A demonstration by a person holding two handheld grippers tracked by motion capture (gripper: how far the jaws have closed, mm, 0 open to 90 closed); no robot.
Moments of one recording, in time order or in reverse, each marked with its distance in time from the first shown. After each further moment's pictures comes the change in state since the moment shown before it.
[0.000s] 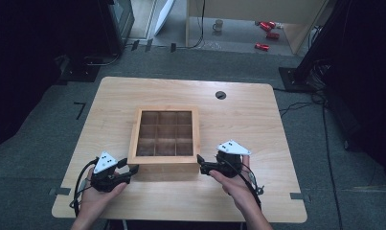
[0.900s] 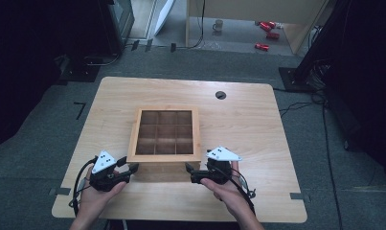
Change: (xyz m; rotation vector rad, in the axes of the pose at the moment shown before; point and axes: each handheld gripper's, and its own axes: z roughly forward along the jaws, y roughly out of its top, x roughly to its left) left arm -0.001 0.006 -0.005 -0.027 -0.008 0.018; right arm 0.026 -0.010 0.005 -0.004 0.134 -0.025
